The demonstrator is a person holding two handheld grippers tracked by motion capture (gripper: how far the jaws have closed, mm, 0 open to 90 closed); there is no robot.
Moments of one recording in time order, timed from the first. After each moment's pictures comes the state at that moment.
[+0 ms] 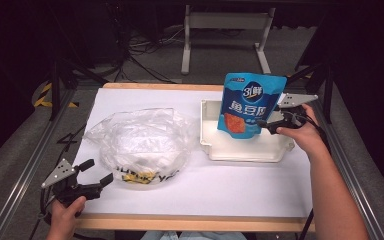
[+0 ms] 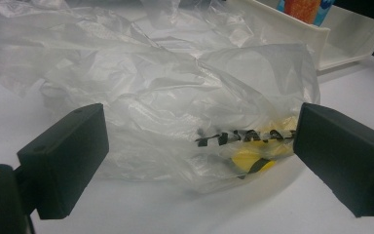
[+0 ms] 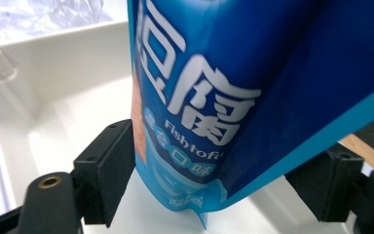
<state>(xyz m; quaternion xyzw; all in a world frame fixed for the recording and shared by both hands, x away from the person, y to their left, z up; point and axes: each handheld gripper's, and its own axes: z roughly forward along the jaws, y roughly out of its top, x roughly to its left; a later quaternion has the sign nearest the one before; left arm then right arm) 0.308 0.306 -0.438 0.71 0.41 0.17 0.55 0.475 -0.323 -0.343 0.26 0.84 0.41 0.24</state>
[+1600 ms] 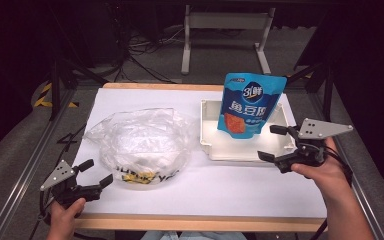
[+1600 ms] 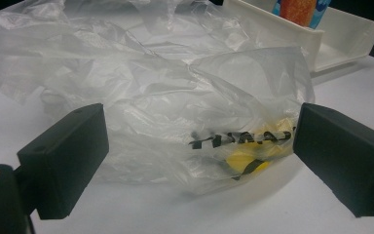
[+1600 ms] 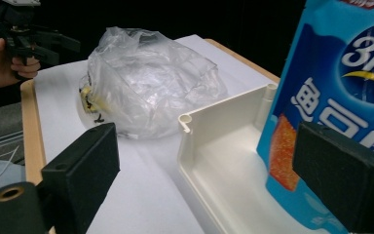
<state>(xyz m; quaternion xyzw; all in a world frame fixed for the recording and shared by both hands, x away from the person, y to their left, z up) 0.303 0.305 -0.435 0.71 0.41 0.18 0.55 0.337 -0.286 -0.292 0.23 0.81 0.51 0.18</state>
